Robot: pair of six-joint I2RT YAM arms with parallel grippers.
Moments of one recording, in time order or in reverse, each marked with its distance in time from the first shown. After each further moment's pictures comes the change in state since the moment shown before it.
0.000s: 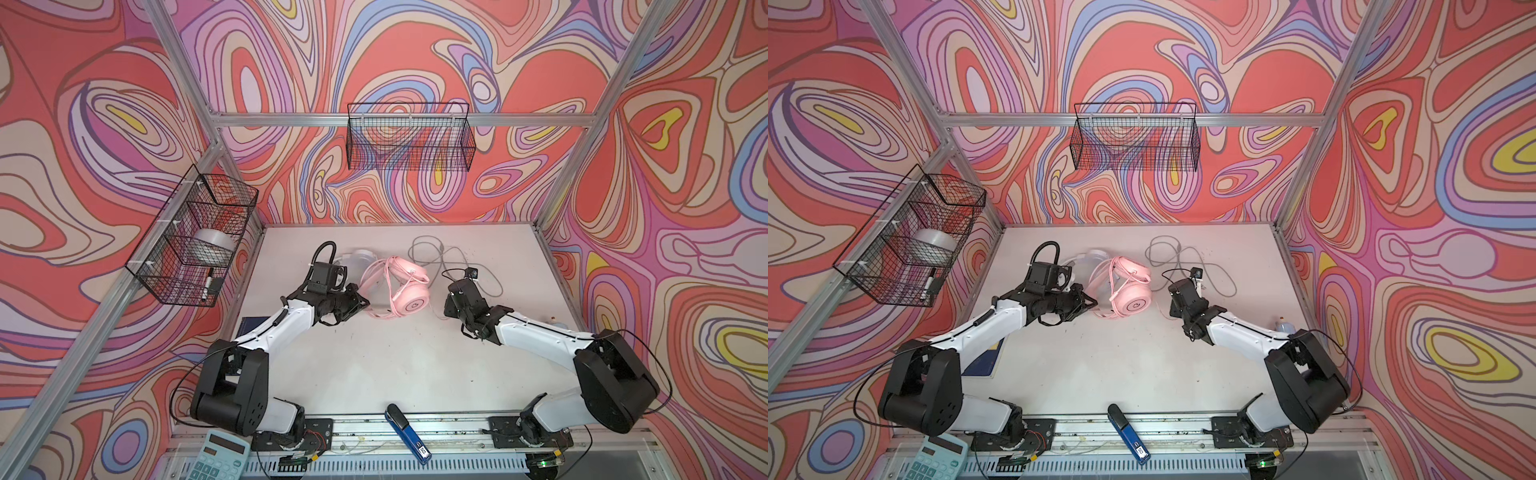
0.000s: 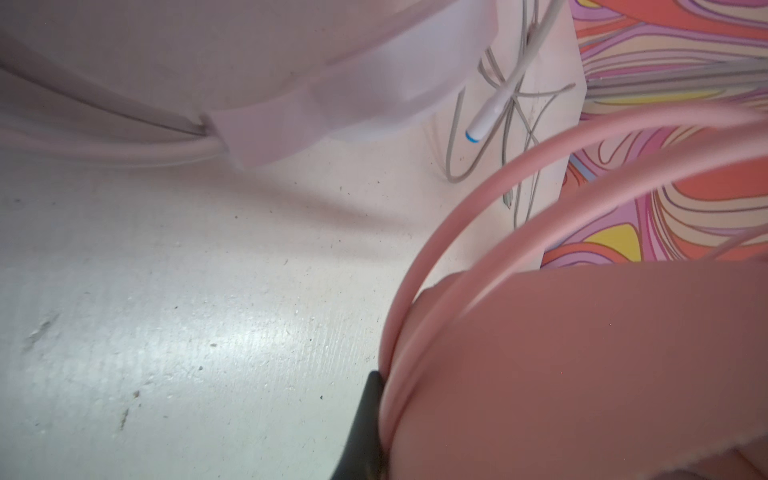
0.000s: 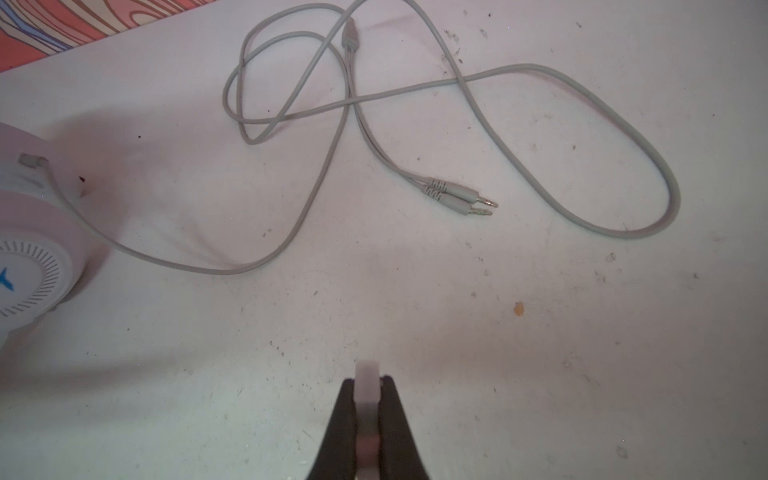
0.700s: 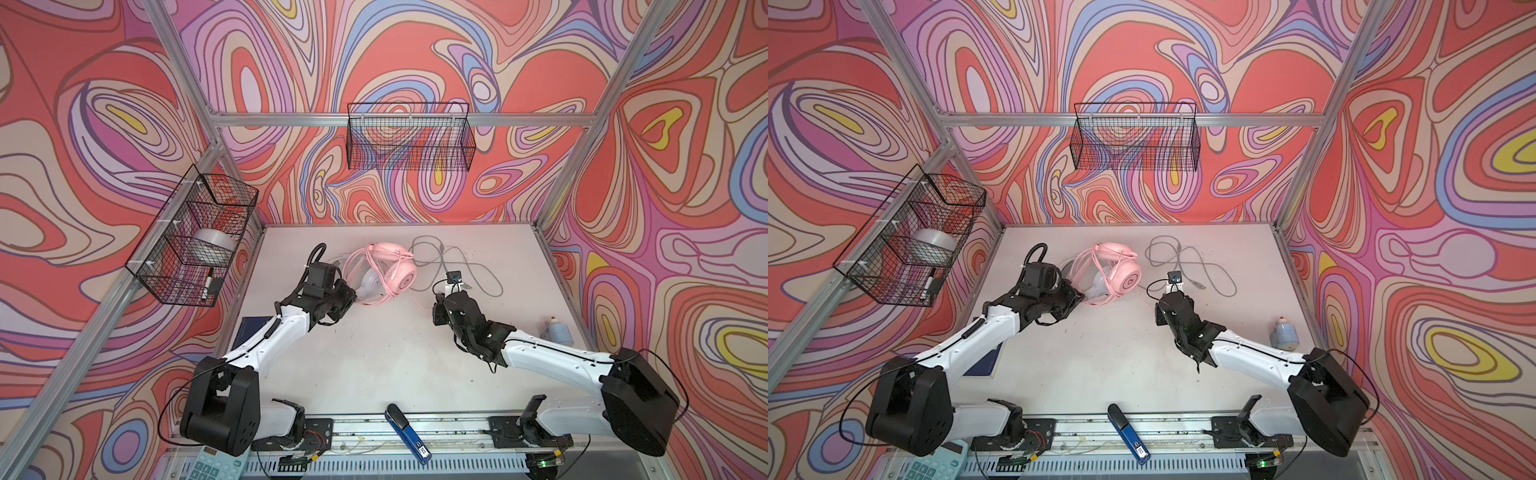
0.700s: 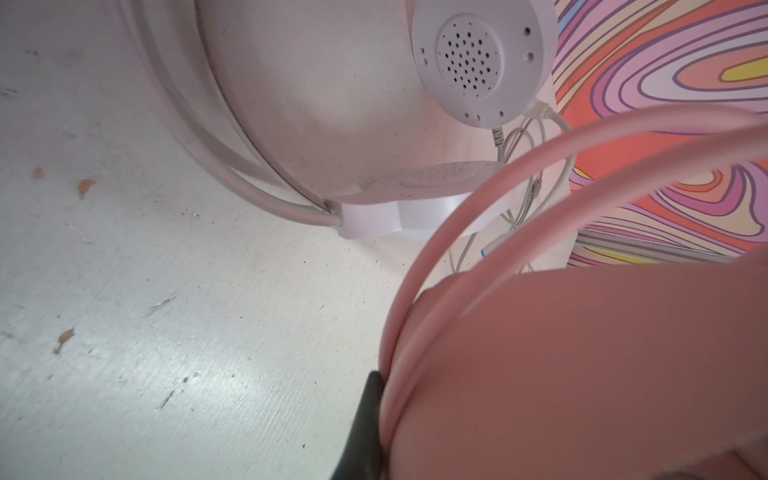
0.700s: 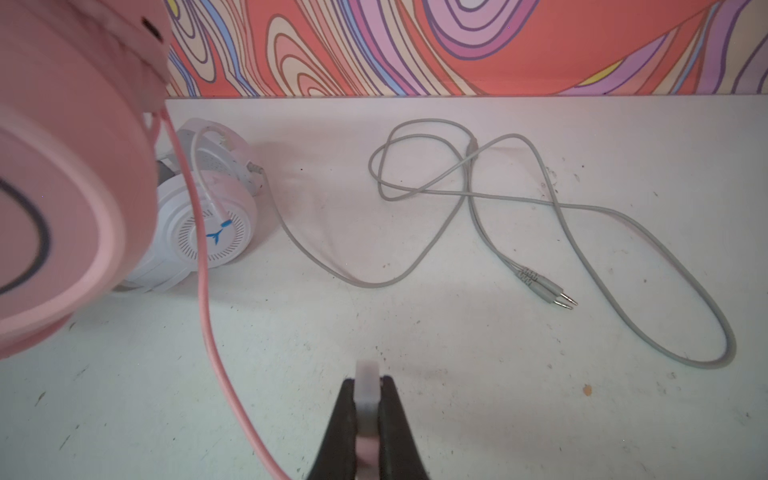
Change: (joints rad) left arm -0.008 -0.087 -0.013 -0.014 -0.265 -0.267; right arm 0.207 -0.127 -0.065 0.203 0.072 -0.247
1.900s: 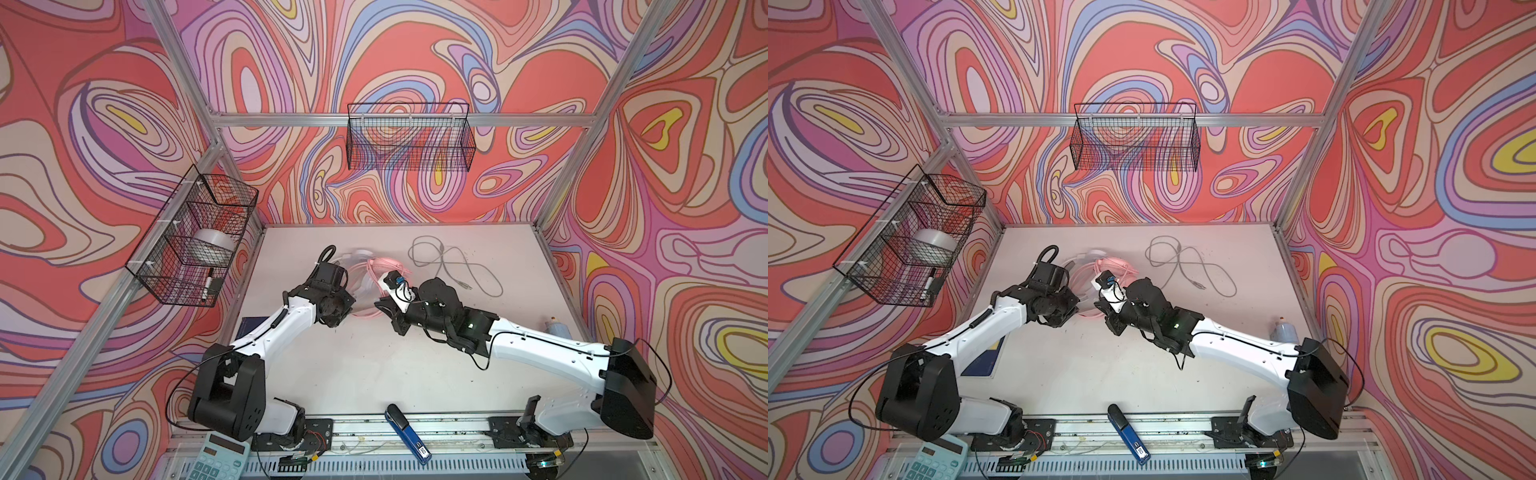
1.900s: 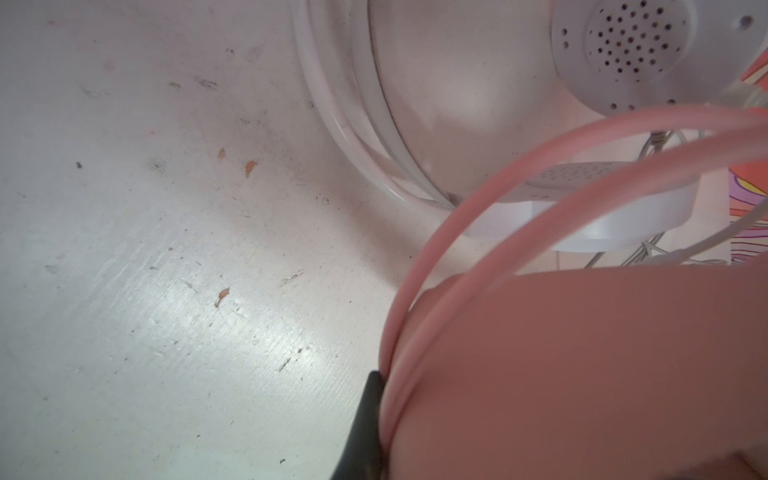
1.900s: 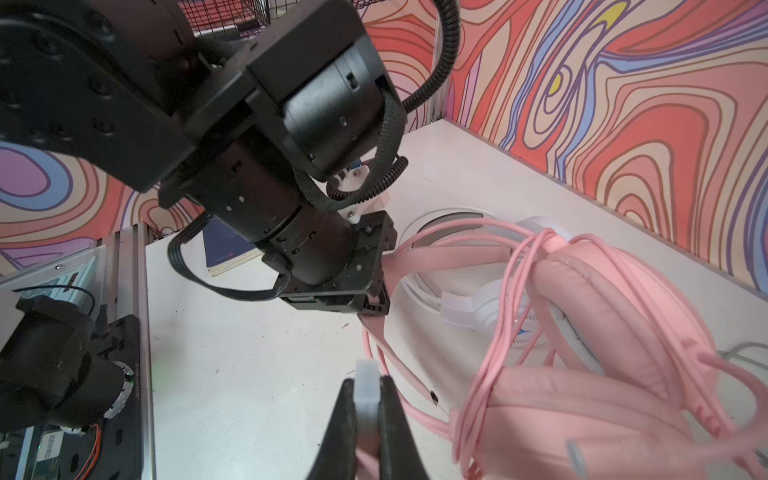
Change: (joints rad) left arm -0.038 0.085 0.099 -0.262 -0.137 0.056; right arm 0.174 0.122 0.375 -0.089 -0.535 -0.332
